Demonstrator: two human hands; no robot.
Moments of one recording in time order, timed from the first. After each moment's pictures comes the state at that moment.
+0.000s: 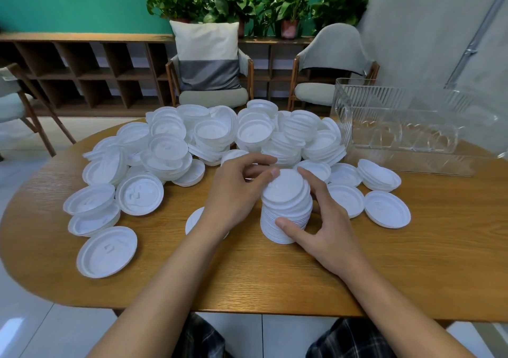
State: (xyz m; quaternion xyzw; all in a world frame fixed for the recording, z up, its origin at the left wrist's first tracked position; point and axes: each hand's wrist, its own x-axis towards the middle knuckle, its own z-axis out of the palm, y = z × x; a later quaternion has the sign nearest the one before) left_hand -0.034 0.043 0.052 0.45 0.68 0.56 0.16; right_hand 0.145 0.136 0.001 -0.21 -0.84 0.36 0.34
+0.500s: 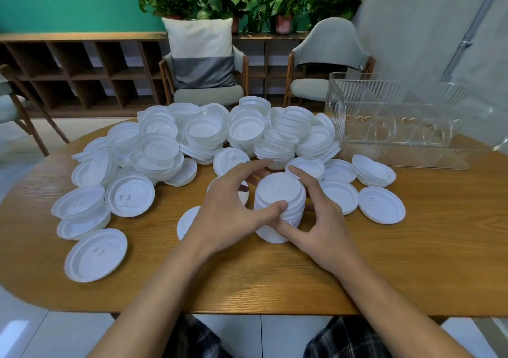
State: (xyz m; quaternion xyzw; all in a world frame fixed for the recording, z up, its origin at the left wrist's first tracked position) left_hand -0.019 0.023 0.046 0.54 0.70 0.46 0.10; right_hand 0.145 0.137 0.003 -0.20 -0.83 0.39 0.34
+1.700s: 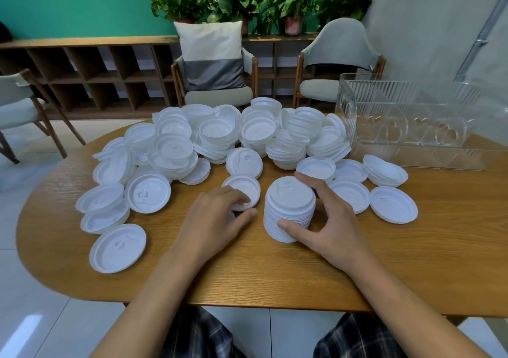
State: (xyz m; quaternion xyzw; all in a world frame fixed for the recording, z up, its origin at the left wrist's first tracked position) left_hand -0.061 -0.003 0.004 0.56 0.77 0.30 -0.03; right_hand 0.146 0.139 -0.001 -0.22 -0.85 0.35 0.32
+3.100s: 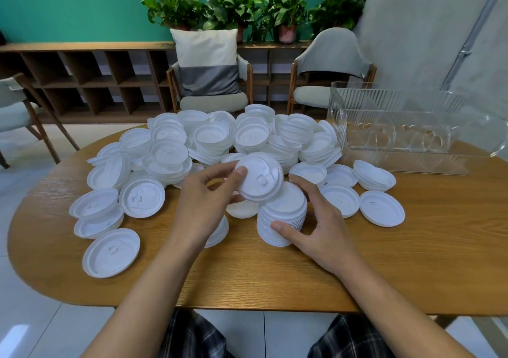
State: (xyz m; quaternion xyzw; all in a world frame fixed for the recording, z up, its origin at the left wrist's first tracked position) left_hand -0.032 0.001 0.063 0.33 0.64 0.66 0.19; right_hand 0.146 0.137 -0.002 -0.21 -0.85 0.37 0.33
